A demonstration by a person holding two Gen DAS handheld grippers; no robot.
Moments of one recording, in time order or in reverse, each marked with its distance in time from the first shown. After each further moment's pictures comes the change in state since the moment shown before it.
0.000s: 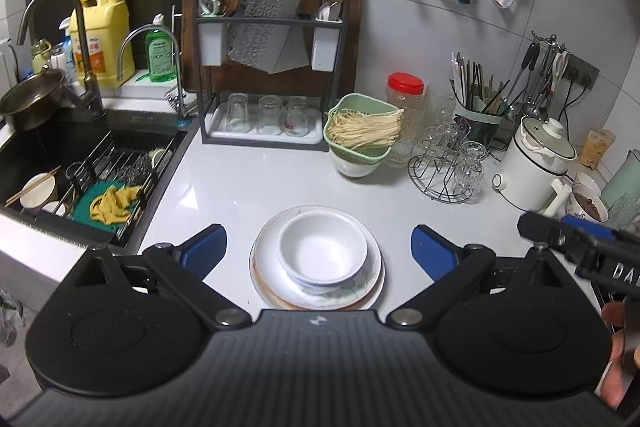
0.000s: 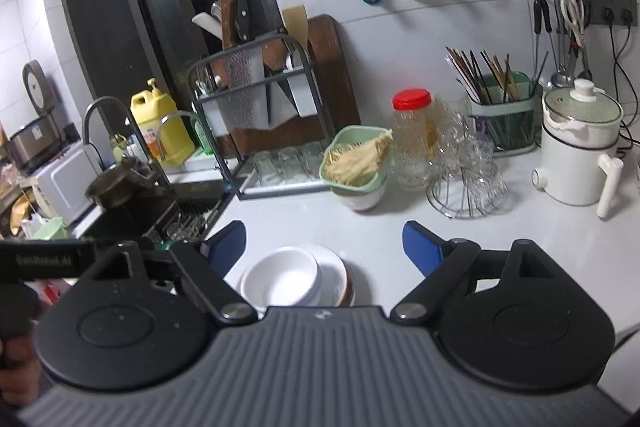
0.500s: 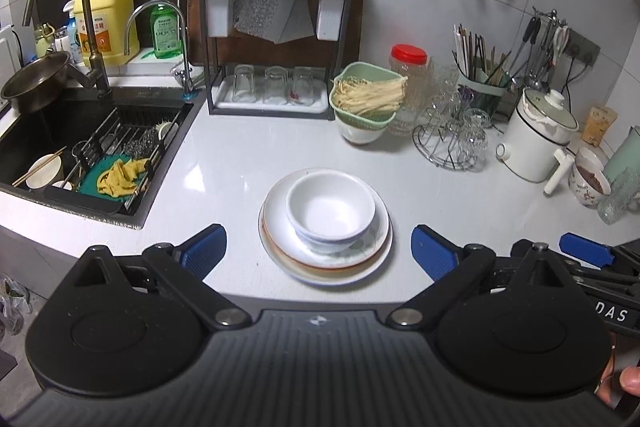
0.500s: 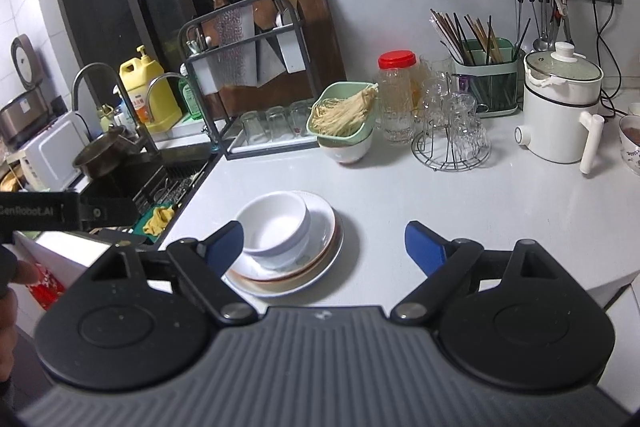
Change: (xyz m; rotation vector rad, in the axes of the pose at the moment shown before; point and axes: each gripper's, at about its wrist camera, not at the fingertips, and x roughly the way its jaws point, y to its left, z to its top) left arm -0.008 0.009 -0.031 0.018 0.063 0.004; right arm -0.015 0.010 -0.048 -0.005 0.066 -0.049
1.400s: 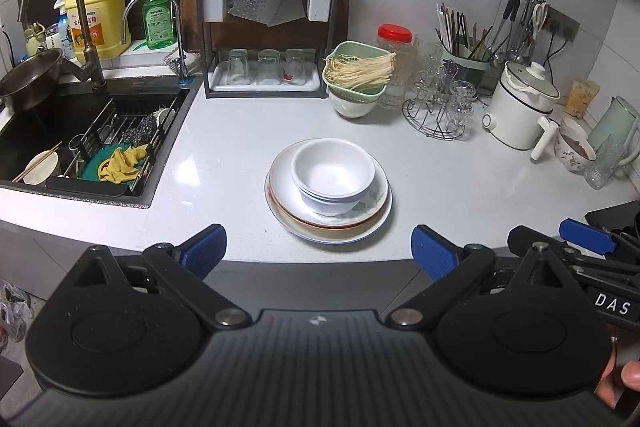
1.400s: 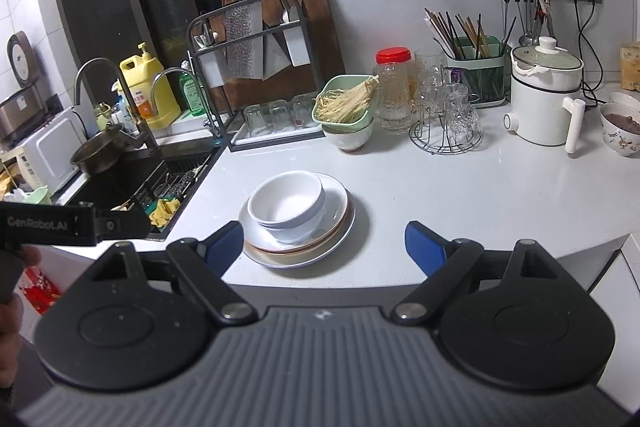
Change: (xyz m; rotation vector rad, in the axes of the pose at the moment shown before) left arm -0.032 0.020 -0.037 0.044 0.029 -0.039; right arm -0.034 0.036 -0.034 0.012 -0.019 -0.044
